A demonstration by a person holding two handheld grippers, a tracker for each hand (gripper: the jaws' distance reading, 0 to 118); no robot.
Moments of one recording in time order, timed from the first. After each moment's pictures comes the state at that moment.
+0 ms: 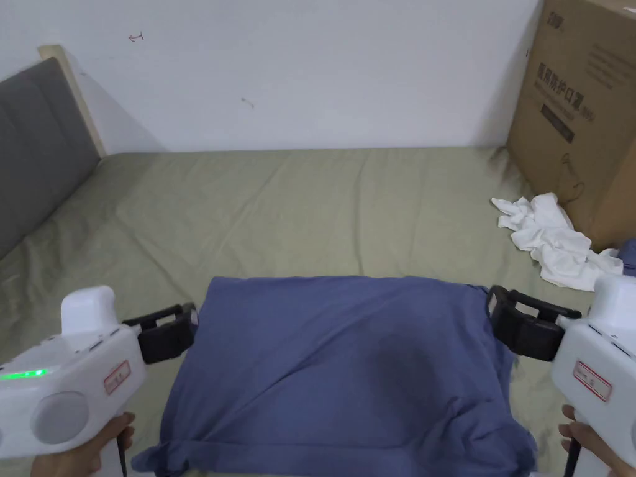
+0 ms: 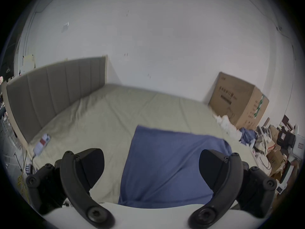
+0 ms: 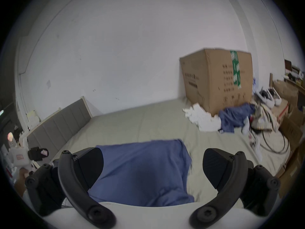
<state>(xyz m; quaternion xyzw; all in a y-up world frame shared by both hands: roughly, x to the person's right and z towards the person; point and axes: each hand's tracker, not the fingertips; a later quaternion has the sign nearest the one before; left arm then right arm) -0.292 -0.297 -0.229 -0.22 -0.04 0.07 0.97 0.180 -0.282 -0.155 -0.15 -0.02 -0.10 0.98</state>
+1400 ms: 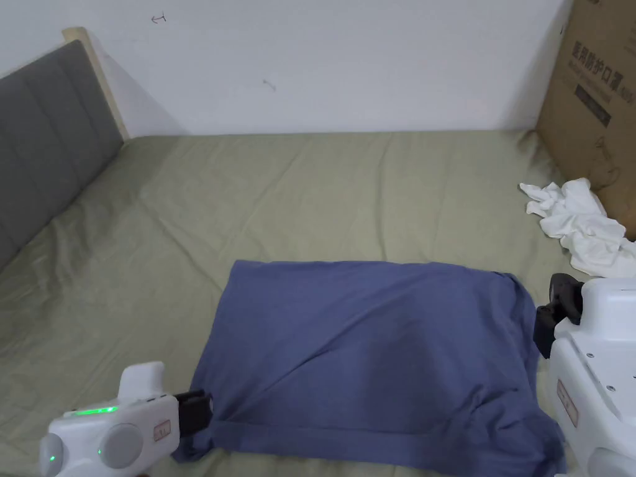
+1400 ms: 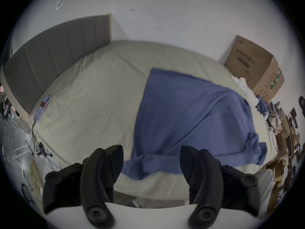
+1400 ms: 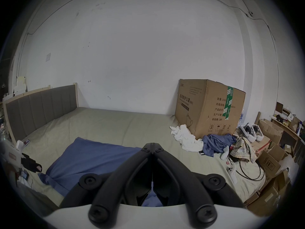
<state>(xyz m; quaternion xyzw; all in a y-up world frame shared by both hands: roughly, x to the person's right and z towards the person) -0.321 -0.436 -0.222 -0.46 0.01 0.05 0.89 0.136 -0.299 -0.143 -0.13 -0.08 0.04 0.99</state>
